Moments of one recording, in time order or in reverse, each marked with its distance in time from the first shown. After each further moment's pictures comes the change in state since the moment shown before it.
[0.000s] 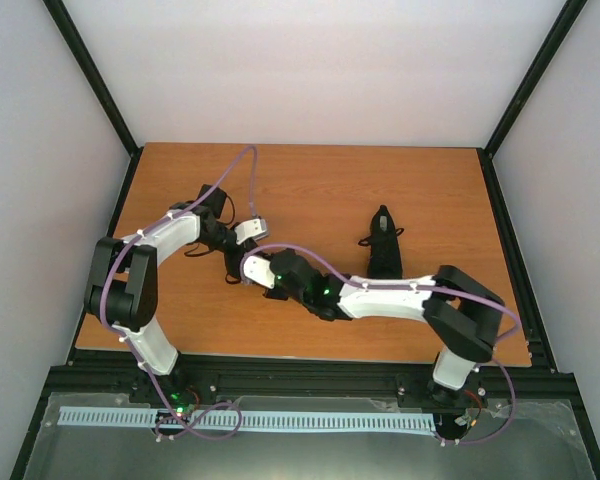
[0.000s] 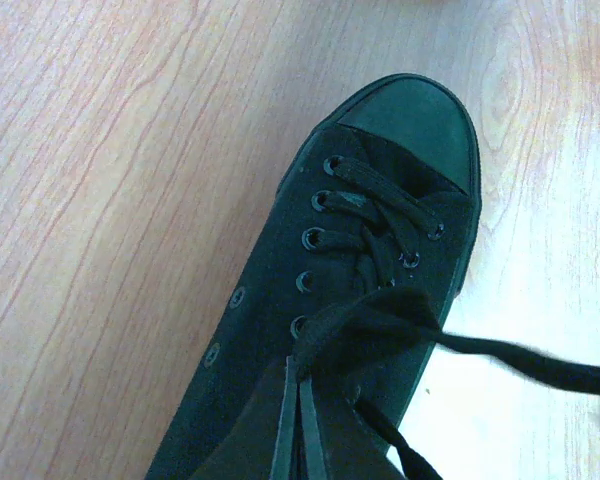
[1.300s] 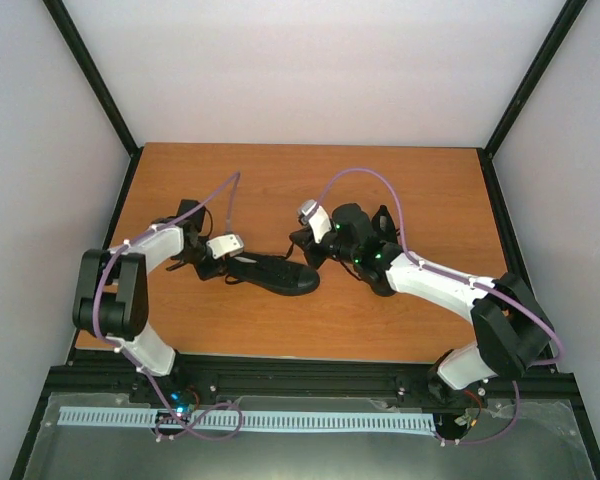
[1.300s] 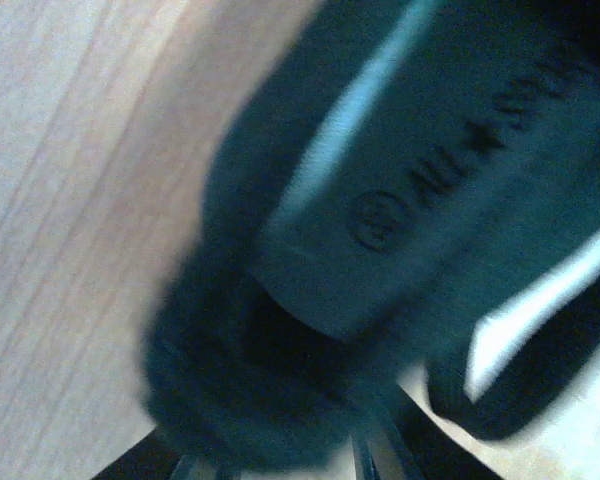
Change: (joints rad) left arm 0.117 -0.114 -0.173 0.012 -0.460 -0.031; right arm -0.370 -0.266 -0.074 -0.089 -0.577 0.559
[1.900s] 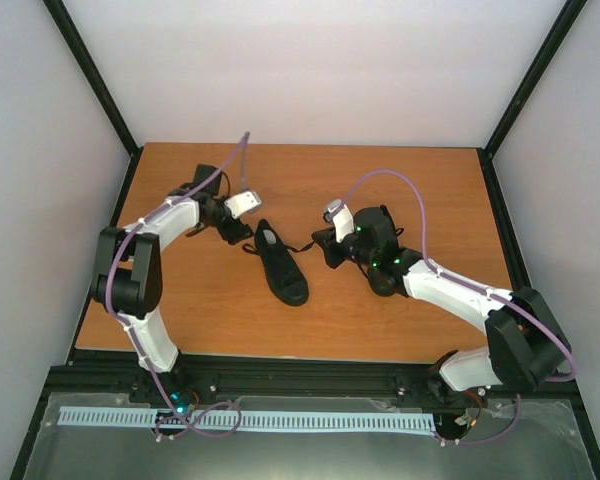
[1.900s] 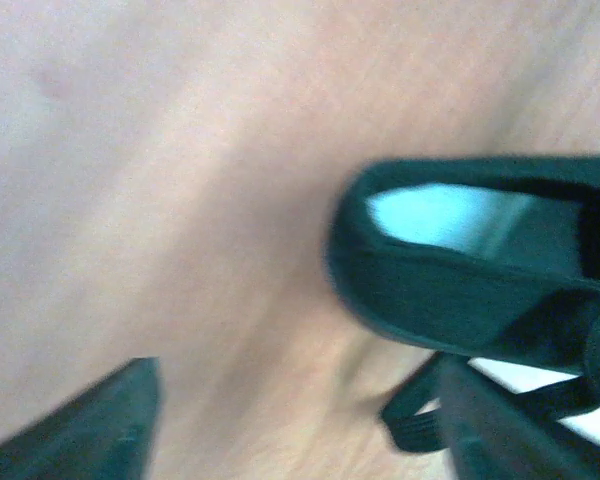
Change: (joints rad) left arm -0.090 0.222 0.299 0.160 0.076 -0.130; right arm -0.092 -0.099 -0.116 0.000 0.020 0.093
